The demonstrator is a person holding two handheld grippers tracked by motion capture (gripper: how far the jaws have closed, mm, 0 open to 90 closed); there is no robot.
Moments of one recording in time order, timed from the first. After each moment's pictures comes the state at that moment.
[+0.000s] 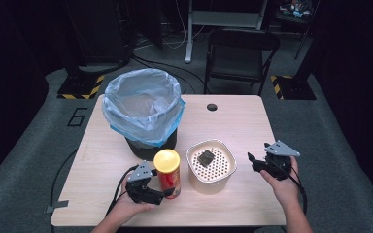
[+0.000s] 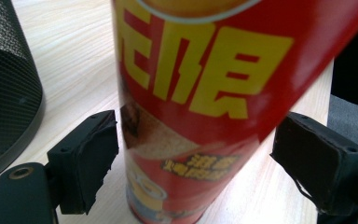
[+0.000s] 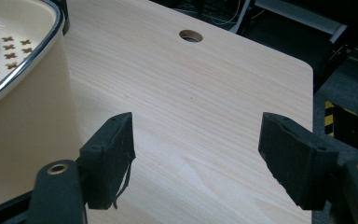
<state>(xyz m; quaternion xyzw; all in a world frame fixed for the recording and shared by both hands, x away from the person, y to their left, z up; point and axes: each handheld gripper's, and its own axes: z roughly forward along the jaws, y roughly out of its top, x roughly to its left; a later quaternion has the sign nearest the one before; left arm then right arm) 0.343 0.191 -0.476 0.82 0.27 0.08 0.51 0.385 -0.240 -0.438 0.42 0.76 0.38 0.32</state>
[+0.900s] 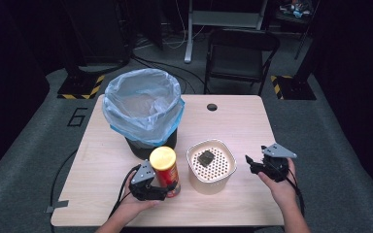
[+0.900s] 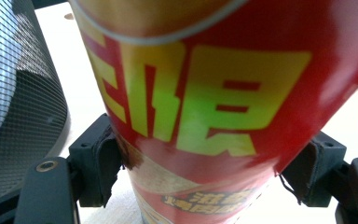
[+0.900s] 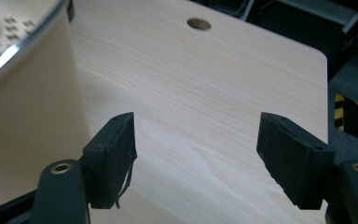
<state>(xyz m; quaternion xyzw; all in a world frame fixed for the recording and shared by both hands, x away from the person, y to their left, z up) 0.341 0.185 -0.470 0.80 0.28 0.15 0.51 0.385 -0.238 -0.448 0.43 0.76 0.37 0.31</state>
